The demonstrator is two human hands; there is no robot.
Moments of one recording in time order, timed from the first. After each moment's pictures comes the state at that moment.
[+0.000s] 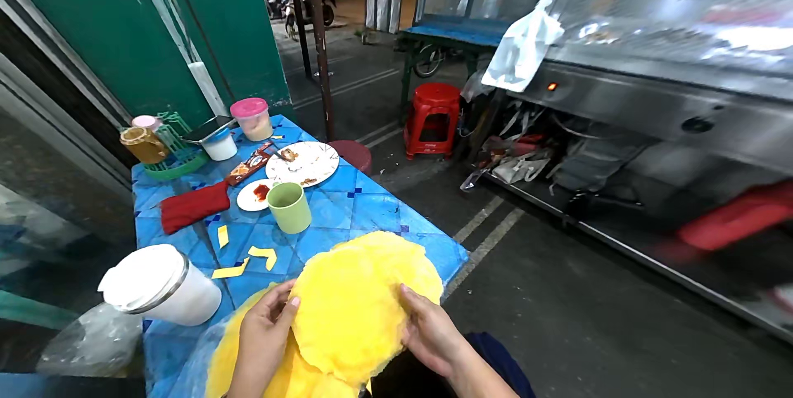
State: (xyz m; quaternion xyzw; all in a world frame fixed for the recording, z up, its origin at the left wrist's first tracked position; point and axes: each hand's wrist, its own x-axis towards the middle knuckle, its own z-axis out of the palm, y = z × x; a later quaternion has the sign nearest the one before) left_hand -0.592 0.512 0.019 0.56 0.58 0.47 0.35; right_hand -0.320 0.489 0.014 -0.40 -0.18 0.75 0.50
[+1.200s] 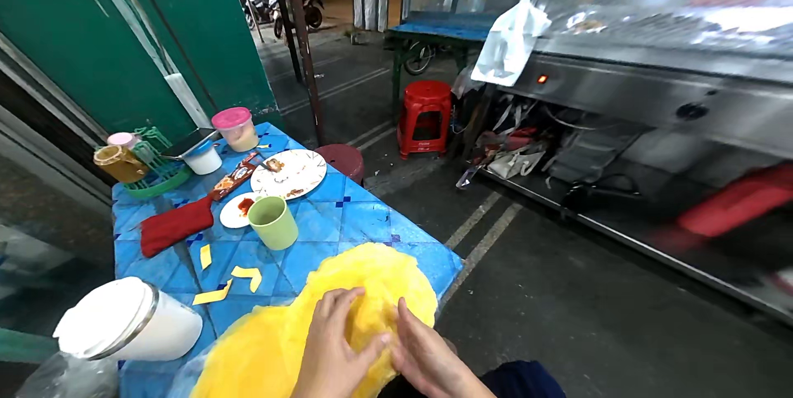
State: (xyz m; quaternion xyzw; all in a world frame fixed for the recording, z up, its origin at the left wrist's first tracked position) left_hand -0.496 0.513 0.031 0.74 0.53 0.30 0.28; right_hand -0.313 0.485 0.003 -0.27 -0.27 0.79 0.48
